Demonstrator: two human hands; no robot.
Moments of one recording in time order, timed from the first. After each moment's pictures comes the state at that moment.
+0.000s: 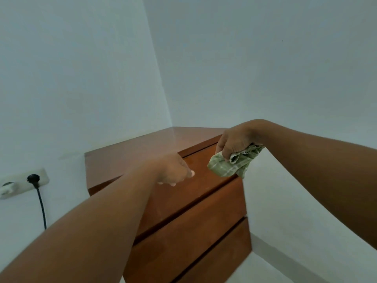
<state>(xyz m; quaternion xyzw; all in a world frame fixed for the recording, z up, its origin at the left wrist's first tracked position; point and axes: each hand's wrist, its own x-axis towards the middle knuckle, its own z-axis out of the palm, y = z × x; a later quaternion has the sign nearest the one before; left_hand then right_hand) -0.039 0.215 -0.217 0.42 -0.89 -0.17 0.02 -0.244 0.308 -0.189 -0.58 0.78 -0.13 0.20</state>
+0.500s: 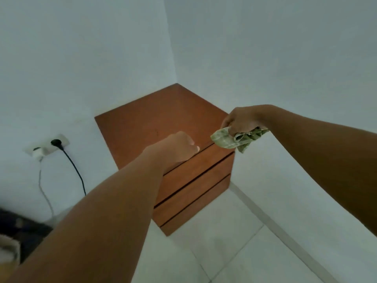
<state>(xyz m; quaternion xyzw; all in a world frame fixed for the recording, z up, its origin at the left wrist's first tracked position) -0.038 0.197 -0.048 0.46 -0.84 -0.29 -0.08 -0.253 0.272 -0.018 -0.53 0.79 -0.05 0.31</state>
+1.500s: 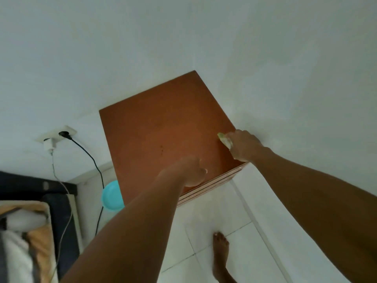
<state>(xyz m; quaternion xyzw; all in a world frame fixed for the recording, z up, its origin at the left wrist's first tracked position) -0.136 0.087 -0.008 0.48 -0.76 -0.36 -0.24 -0.347 0.105 -0.058 -0.58 0.78 0.08 0.24</state>
